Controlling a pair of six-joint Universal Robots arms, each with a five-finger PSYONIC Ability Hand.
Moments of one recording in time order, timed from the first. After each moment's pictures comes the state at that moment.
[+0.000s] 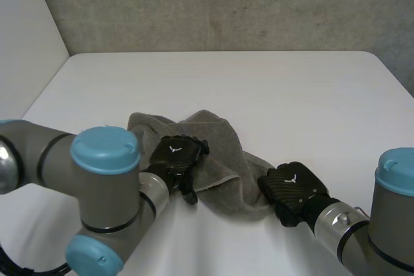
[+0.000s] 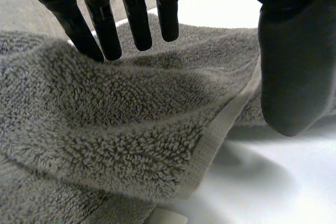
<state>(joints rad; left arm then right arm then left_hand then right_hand) 4.03 -2.11 -1.56 3.28 -1.60 3.20 2.01 -1.33 1.96 -0.12 1.33 2.71 0.46 0.45 0.45 0.46 0.45 1.30 1.29 1.28 1.28 1.12</state>
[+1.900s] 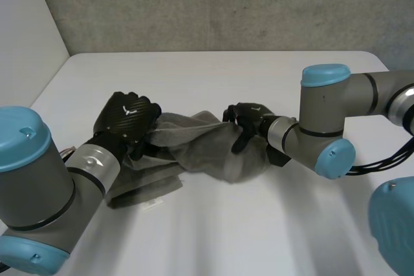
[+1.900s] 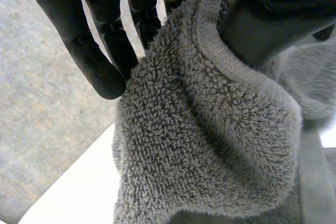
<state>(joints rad) 4.22 -1.79 -1.78 3.43 -1.54 3.58 2.05 -0.58 0.78 0.25 1.23 3.18 1.39 1.48 1.54 1.51 1.46 0.77 0.79 0.77 0.77 0.61</state>
